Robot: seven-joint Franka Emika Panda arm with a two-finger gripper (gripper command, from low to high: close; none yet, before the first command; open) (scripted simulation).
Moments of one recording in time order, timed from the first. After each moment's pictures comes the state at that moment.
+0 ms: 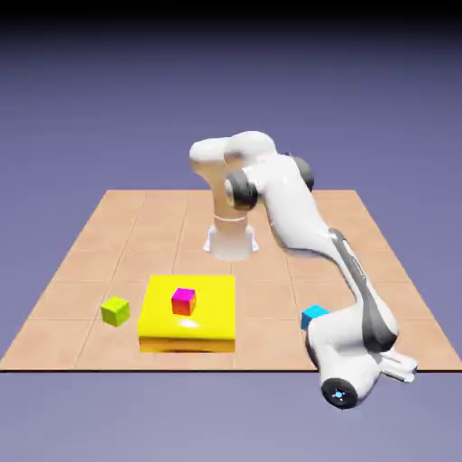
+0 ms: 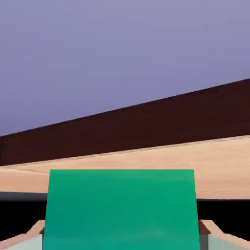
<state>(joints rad) 0.24 1.26 0.10 -1.02 0.79 1.31 1.47</state>
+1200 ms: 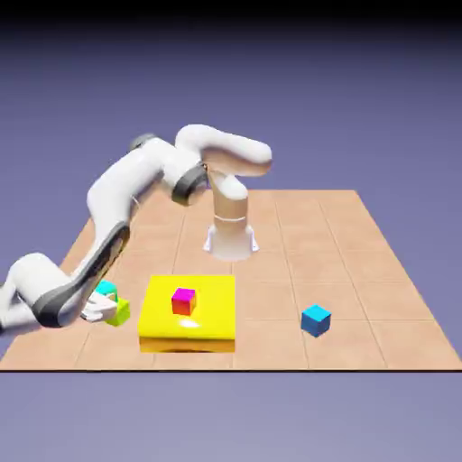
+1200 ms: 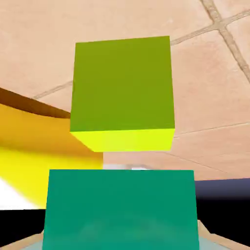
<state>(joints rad) -0.37 1.13 -0.46 -1.20 0.20 0.97 0.52</state>
